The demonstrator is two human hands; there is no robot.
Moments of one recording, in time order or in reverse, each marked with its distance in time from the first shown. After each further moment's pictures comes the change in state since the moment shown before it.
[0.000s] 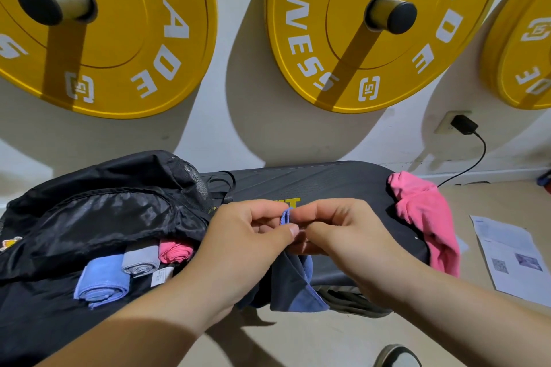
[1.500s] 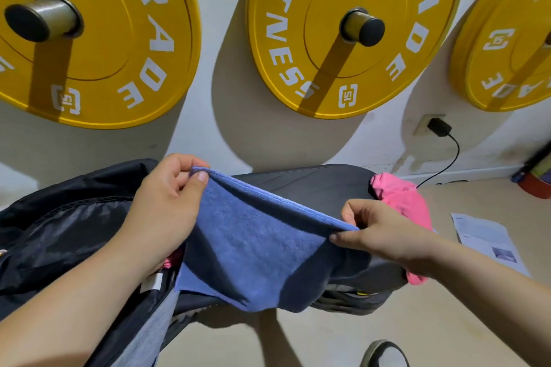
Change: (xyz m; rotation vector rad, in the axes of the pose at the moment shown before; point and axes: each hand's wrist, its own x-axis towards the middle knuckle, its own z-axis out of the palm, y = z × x) left_hand 0.036 0.002 -0.064 0.111 0.239 0.216; right_hand 0.008 0.026 -0.100 -0.479 -0.005 0.031
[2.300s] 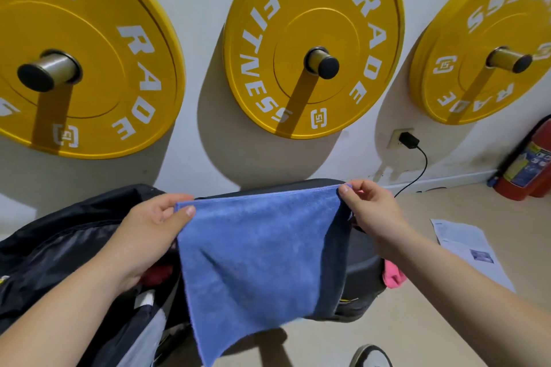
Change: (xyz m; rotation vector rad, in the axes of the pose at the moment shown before) left_hand -0.013 0.015 -0.009 -0.019 -0.139 -0.227; right_hand 0.004 0.006 -0.034 0.404 0.601 0.008
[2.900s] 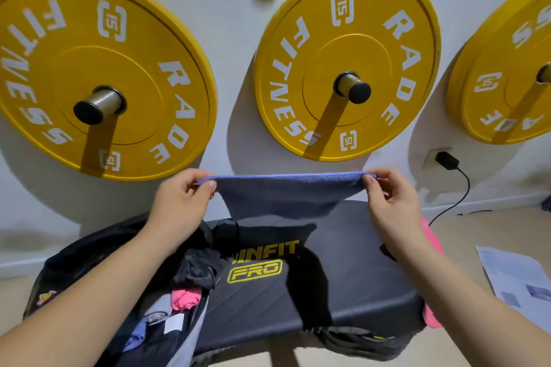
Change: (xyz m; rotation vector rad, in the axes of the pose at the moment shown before) left_hand 0.070 0.040 -0.012 0.201 0.298 0.355; right_hand 0.029 -0.044 0.034 -0.047 0.177 -0.422
